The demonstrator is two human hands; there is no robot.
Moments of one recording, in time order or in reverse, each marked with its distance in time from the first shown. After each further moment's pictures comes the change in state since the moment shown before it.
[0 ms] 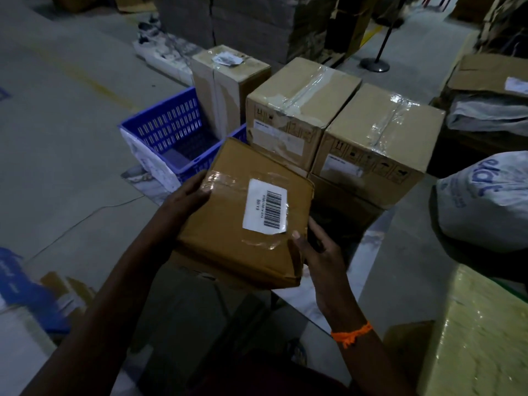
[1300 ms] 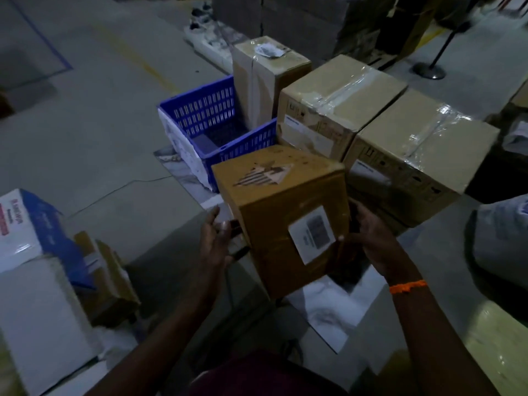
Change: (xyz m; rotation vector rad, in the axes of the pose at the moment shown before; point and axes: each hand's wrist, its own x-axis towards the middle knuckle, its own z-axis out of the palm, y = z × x) left_hand -0.065 -0.064 0.086 -0.344 0.324 -0.019; right_hand 0.109 -0.016 -0.098 -0.252 -0.448 -0.027
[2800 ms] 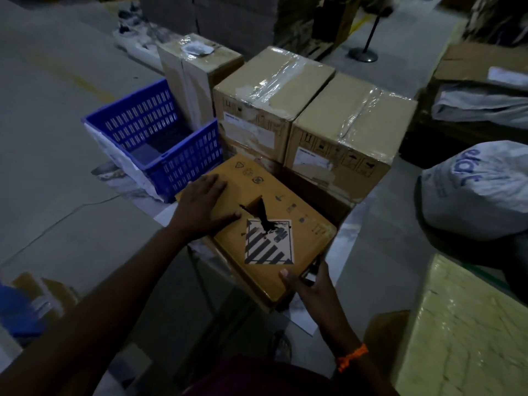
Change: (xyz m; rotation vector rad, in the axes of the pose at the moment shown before) left_hand 0.159 -0.022 0.033 1.455 -0.410 0.529; right_hand -0.105 0.066 0.075 0.031 0.433 0.241
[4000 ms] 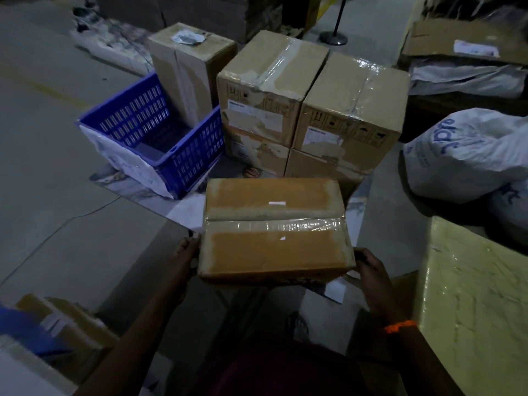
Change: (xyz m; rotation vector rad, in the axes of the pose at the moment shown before) left_hand -0.141 -0.052 0.023 -1.366 -0.064 -0.619; right_hand -0.015 0.046 -0.016 0.144 0.295 0.081
